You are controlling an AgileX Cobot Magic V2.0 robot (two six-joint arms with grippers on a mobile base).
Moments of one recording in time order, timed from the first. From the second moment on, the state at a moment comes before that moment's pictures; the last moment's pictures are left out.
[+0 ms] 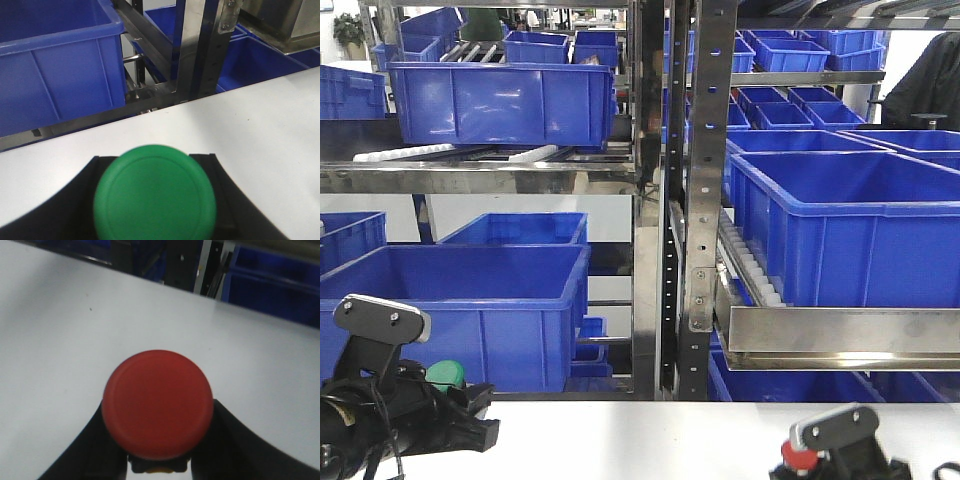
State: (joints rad) left arm -0.36 1.35 -0.79 -0.24 0.03 0.21; right arm 0.19 1.71 -0.59 -0.24 -0.46 0.08
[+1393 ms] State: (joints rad) left arm -0.36 0.87 -0.79 -0.18 0.19 0.21; right arm 0.38 0.79 -0.75 -0.27 0.14 0.20
